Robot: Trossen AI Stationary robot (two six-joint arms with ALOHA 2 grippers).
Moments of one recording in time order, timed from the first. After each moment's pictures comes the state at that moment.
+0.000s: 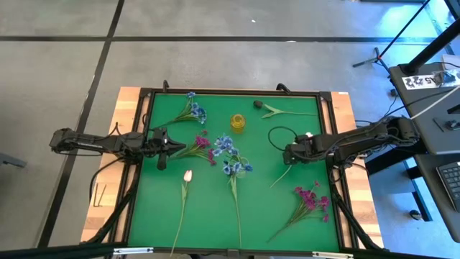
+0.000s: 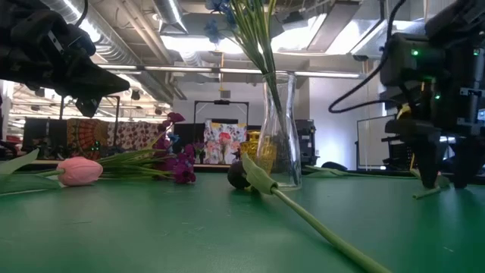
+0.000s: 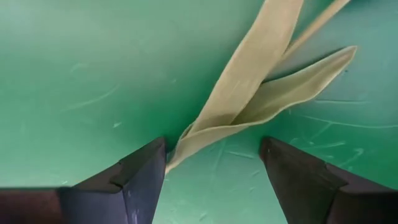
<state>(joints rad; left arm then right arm) -0.06 0.21 0.01 0.06 -0.22 -0.39 0.04 1.23 0.48 -0.77 0.12 1.44</state>
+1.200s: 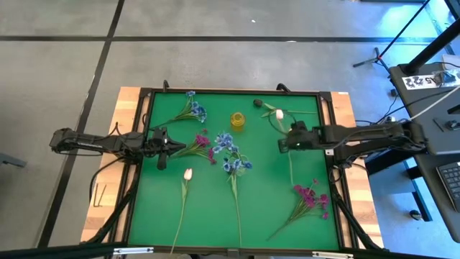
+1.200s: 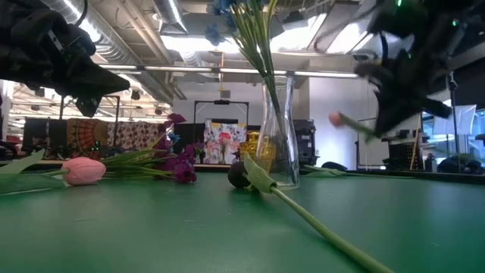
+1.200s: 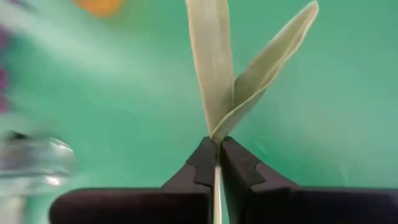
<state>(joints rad) -0.06 0.21 0.01 0.06 -0.22 -0.40 -0.05 1.04 0.62 -0.66 0.29 1.15</state>
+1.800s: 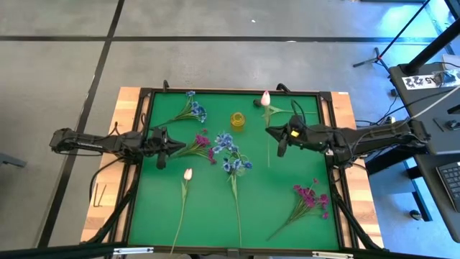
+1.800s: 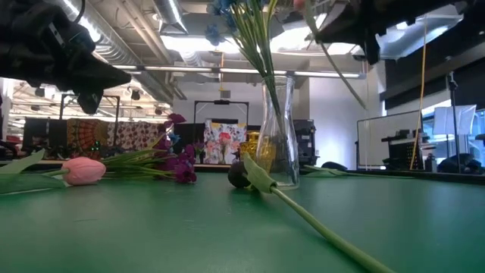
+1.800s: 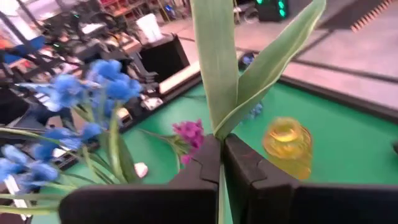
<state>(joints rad) -0.06 0.21 0.01 0.11 -0.22 -0.42 0.10 0.95 0.65 0.06 0.47 0.50</state>
